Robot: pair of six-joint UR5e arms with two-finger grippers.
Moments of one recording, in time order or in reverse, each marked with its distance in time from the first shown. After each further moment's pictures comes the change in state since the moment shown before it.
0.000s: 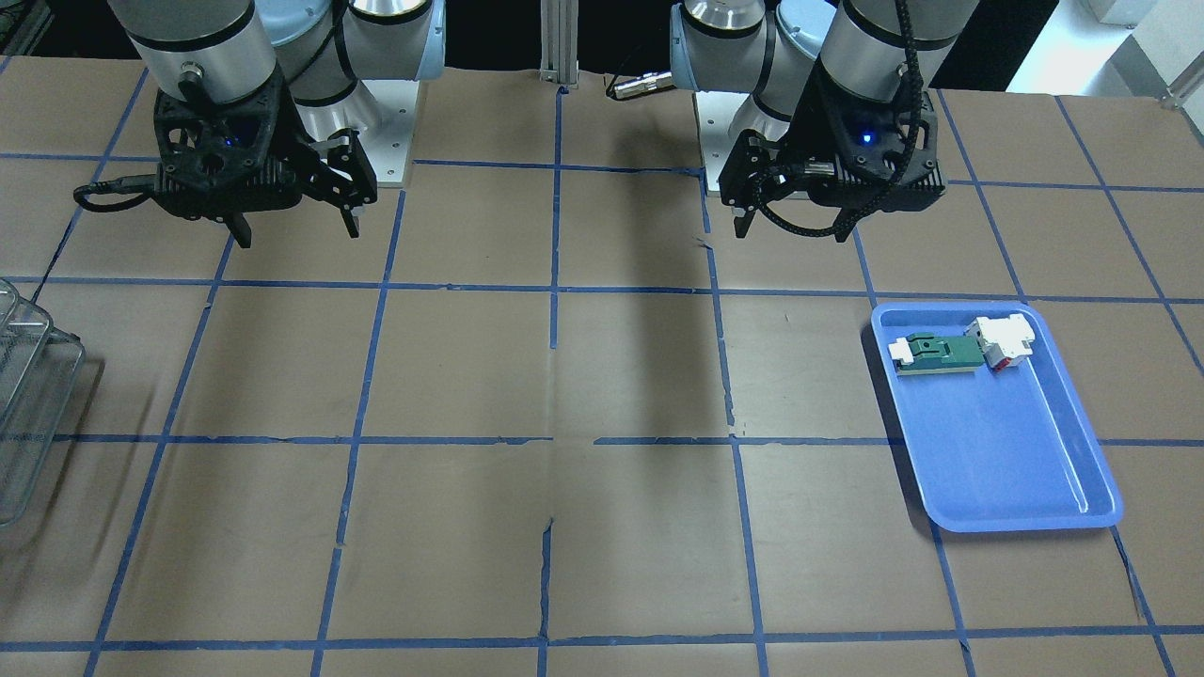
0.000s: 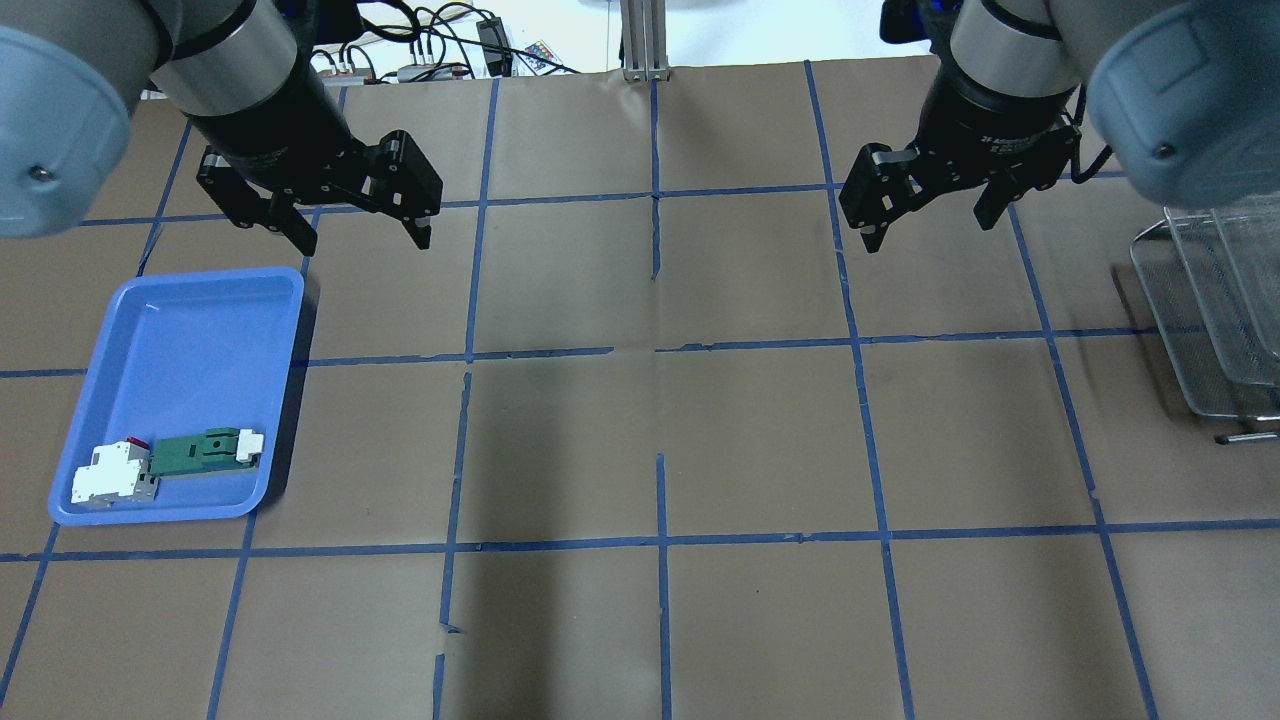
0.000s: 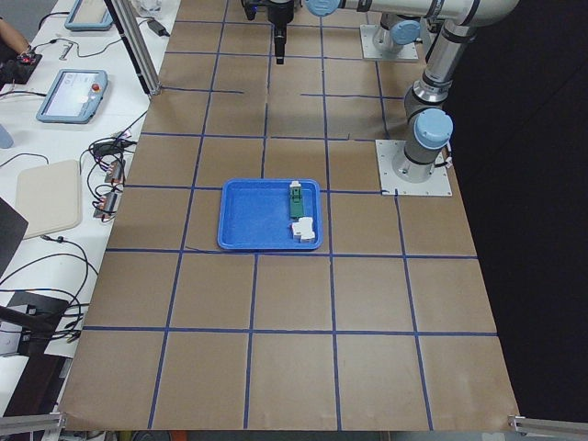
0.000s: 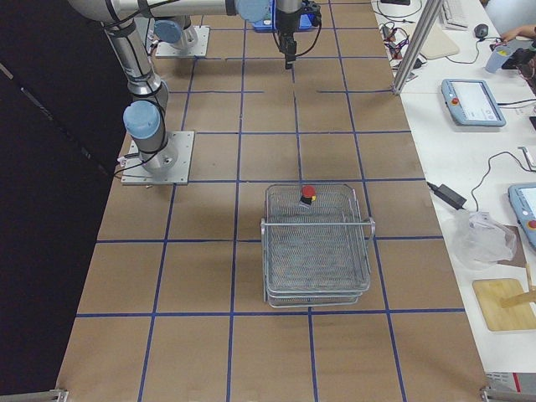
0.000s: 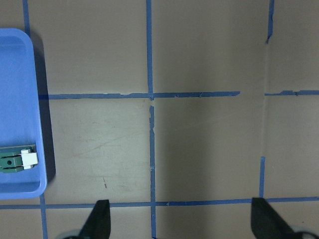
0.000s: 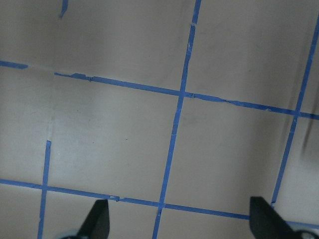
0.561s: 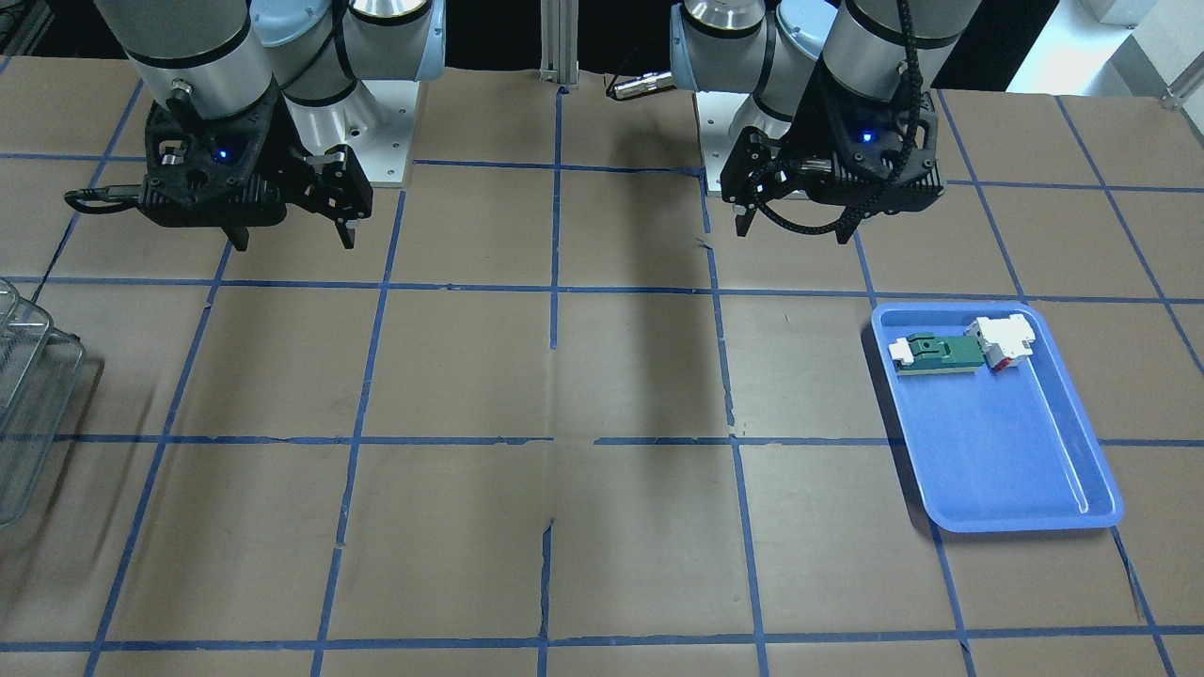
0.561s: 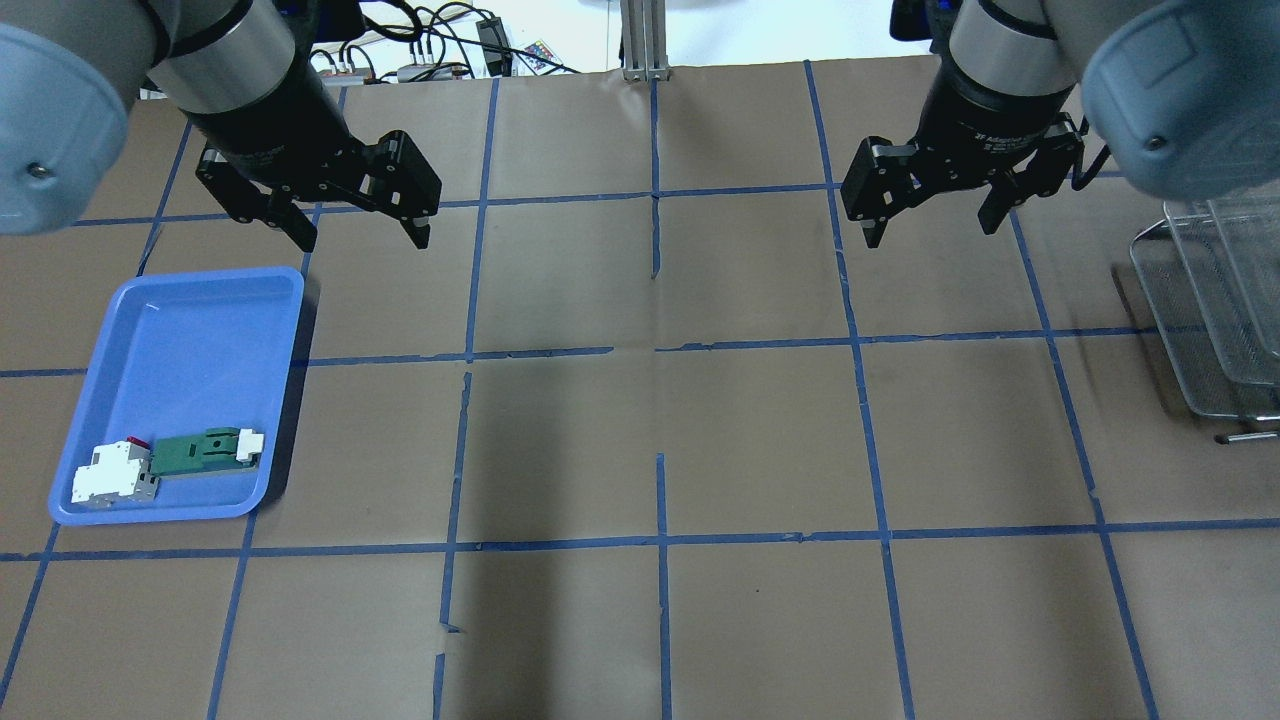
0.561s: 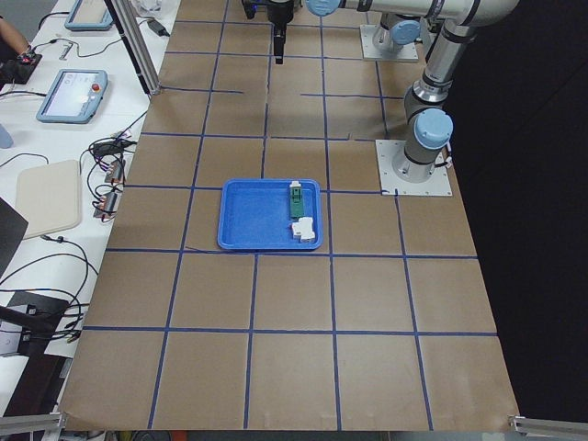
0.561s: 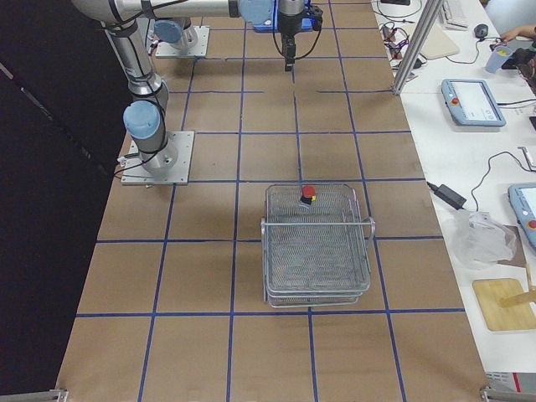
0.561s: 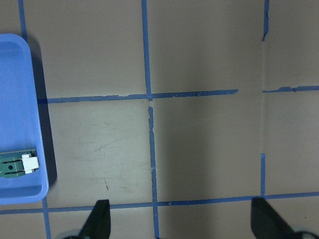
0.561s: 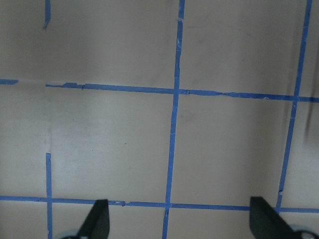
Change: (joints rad) left arm 0.002 0.001 0.002 0.000 -0.001 0.043; right arm -0.009 0.008 0.004 0.004 -0.008 0.061
